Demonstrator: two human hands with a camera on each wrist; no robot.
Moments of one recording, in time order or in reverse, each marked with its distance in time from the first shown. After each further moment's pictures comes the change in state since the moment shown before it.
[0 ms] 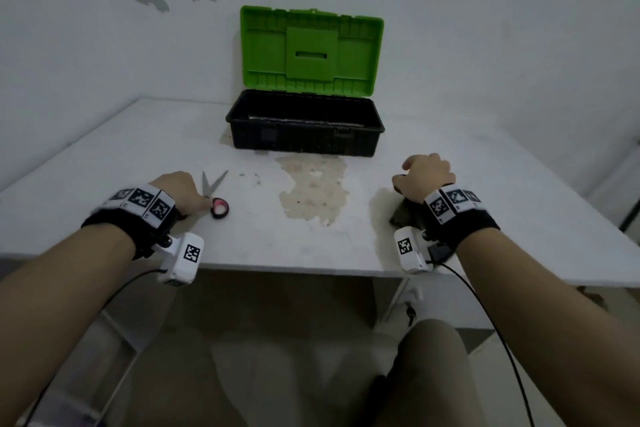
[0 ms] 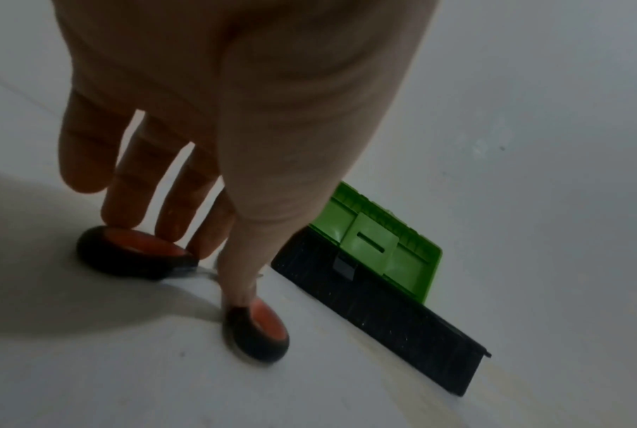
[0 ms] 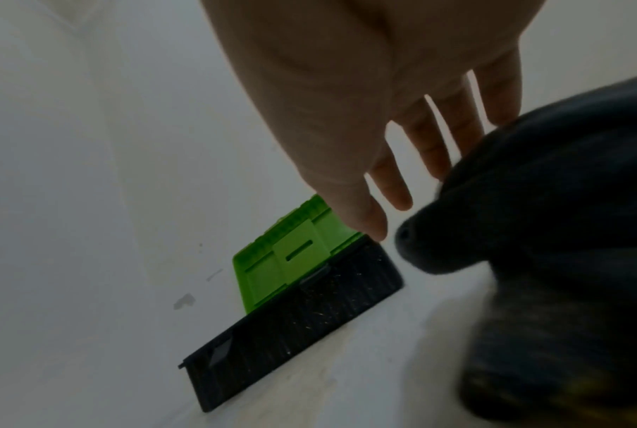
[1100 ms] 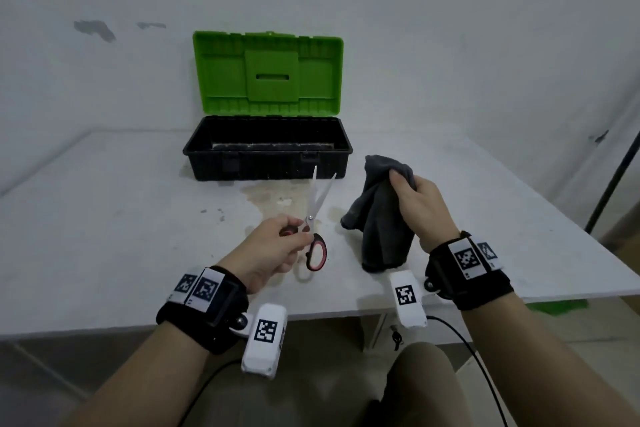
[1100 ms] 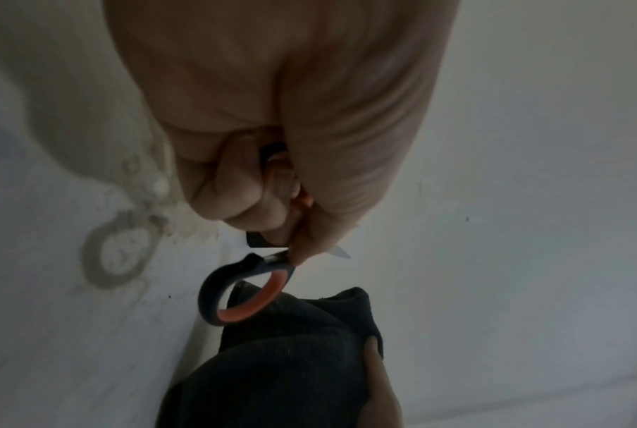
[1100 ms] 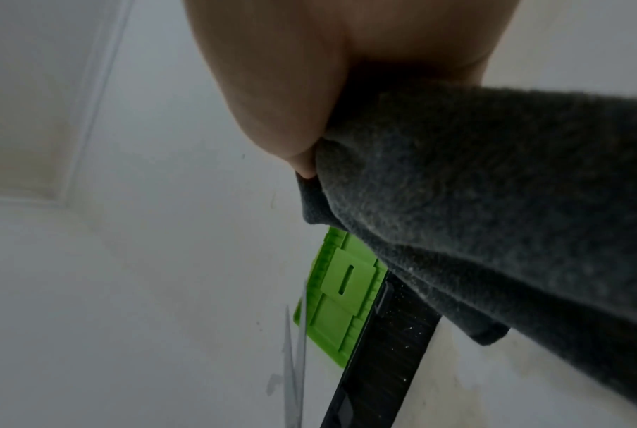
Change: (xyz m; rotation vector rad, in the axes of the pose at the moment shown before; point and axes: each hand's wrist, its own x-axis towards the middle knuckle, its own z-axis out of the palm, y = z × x) left_hand -0.070 0.170 0.051 -1.222 -0.412 0.316; right_hand -0.022 0.034 -0.017 1.030 0.051 -0.026
